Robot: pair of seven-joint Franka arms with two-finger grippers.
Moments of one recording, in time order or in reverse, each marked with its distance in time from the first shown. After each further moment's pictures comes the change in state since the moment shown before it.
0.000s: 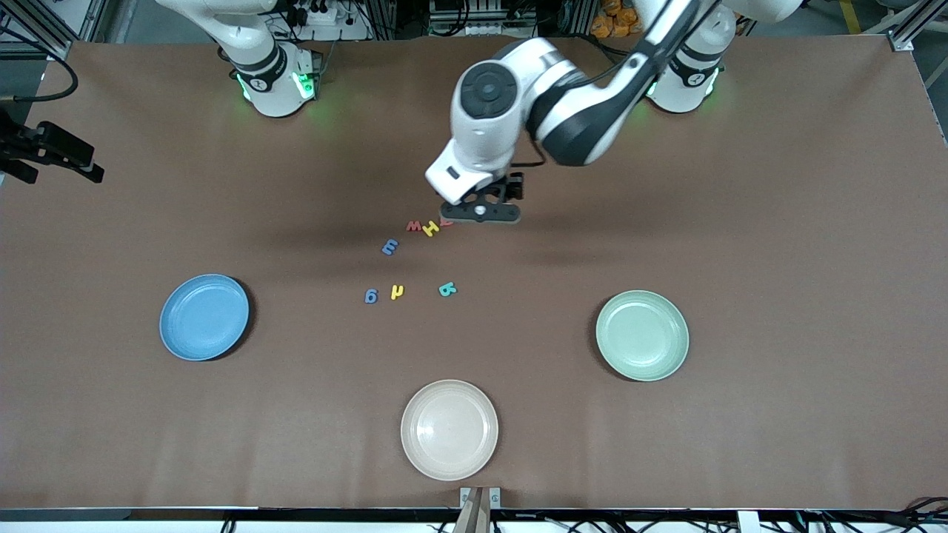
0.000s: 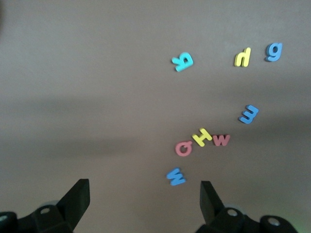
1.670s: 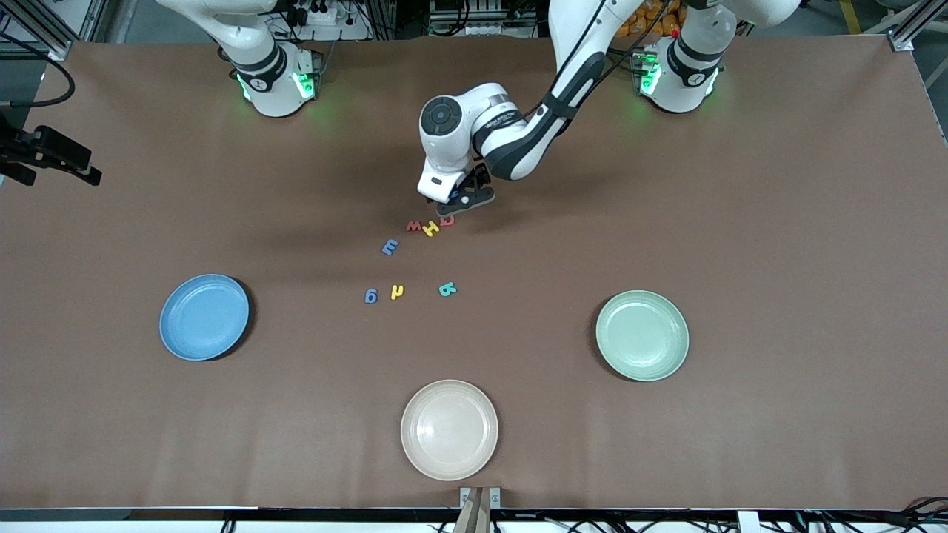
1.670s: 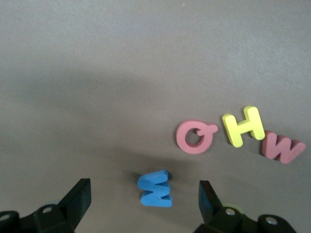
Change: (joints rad) left arm -0.157 0.150 0.004 -0.239 0.089 0.356 -0.501; right arm -0.008 0.009 -0.003 0.000 0.000 -0.001 0.000
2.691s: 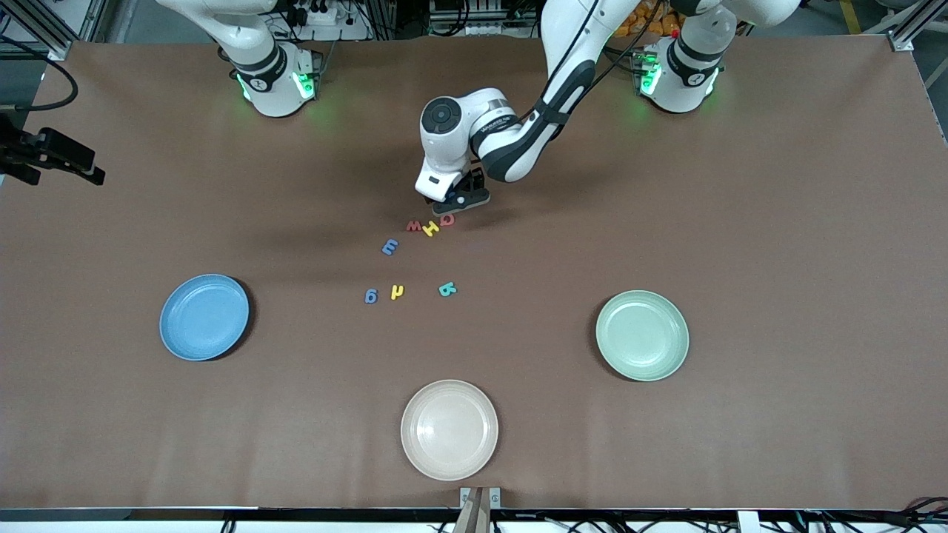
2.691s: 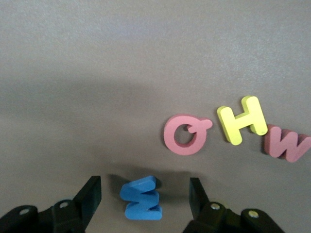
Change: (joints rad) left arm -0.016 0.050 0.000 -0.015 0.041 0.102 -0.017; right arm -0.001 0.009 0.000 0.000 0.000 -0.019 0.000
